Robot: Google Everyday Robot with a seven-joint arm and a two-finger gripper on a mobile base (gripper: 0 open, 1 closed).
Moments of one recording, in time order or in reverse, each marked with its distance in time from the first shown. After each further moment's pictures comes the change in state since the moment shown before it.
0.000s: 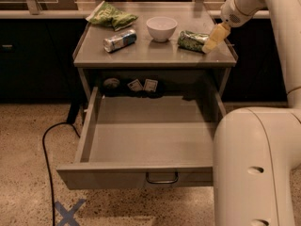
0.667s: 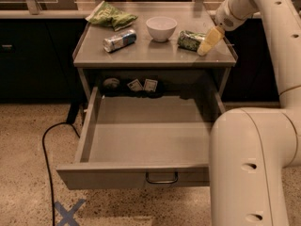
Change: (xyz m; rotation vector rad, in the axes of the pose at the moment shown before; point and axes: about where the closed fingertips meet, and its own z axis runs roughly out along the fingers) arm -0.001 0.001 0.020 -0.009 -0.017 0.014
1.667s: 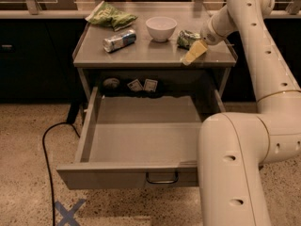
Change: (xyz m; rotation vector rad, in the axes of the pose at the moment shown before) arm -0.004 0.019 0.081 -0.075 -0.060 0.098
